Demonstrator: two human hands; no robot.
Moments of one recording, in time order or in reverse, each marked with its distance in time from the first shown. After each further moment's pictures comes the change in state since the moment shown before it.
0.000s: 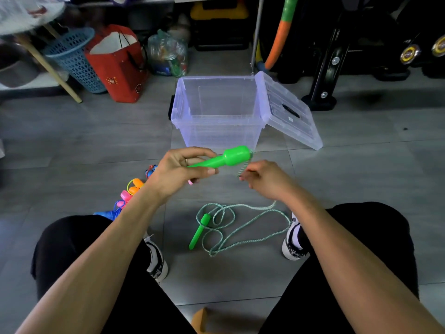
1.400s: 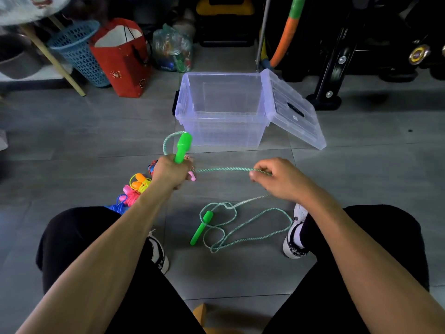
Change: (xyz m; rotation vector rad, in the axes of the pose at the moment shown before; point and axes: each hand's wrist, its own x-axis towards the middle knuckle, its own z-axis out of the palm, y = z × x) left_hand 0.025 -0.040 -0.015 0.407 0.463 -0.459; right_hand -0.020 -0.001 -0.016 0.029 -0.014 -0.059
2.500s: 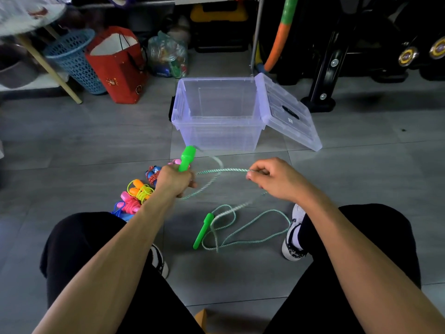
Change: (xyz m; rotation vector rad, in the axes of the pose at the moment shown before) left_hand 0.005 -0.005 0.013 -0.071 -0.049 -0.066; right_hand 0.001 -0.001 -0.002 0.118 0.032 0.041
